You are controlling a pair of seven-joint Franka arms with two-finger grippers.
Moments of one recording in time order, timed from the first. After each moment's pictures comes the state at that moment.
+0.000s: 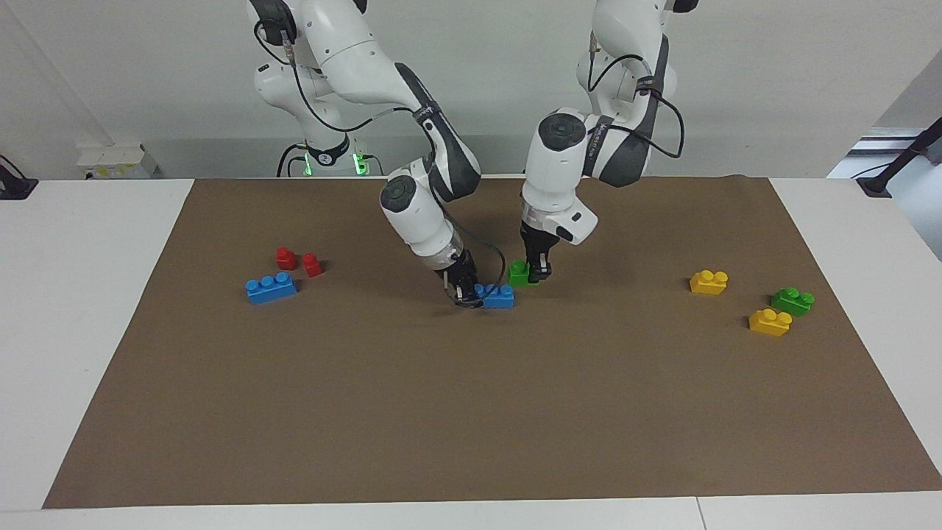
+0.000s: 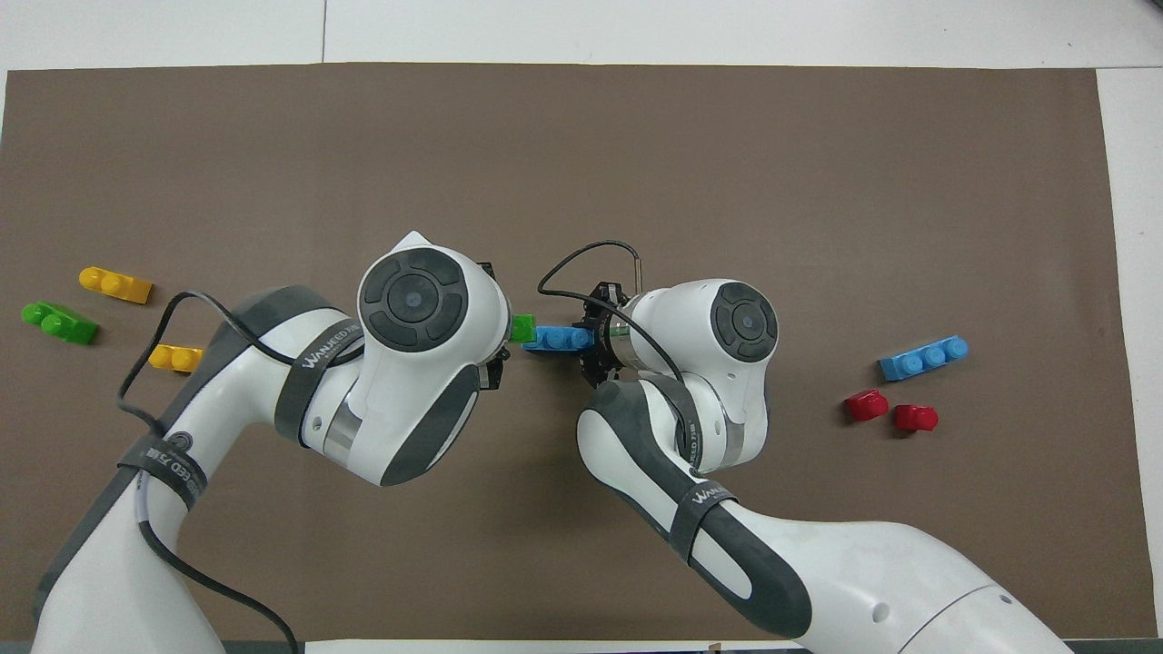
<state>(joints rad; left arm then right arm) -0.60 0.17 -0.02 -1.93 0.04 2.18 -2.19 0.48 0.39 0.11 -1.99 0.55 2.60 1.75</state>
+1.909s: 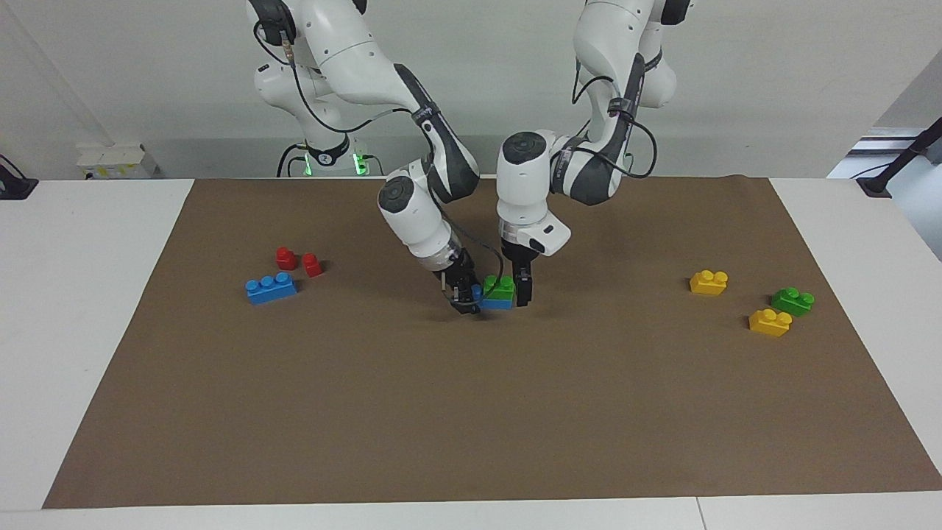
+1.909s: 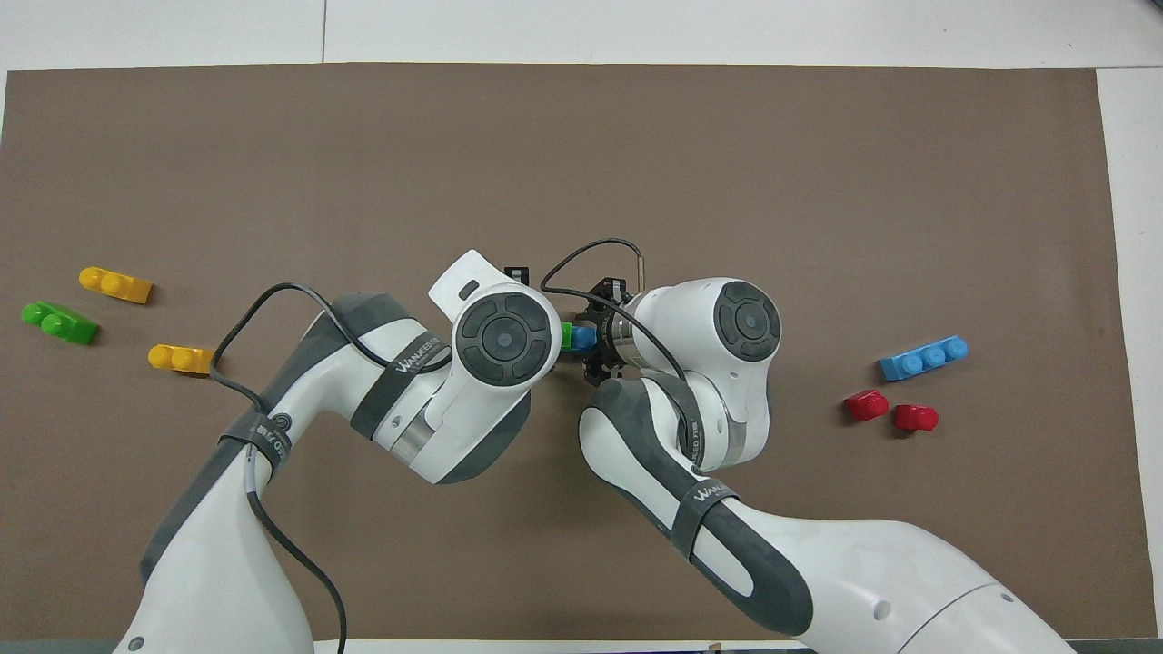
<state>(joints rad) -0.61 0.23 0.00 -1.93 0.18 2.28 -2.21 0.47 0.39 0.10 -1.99 0.55 2.61 1.75</state>
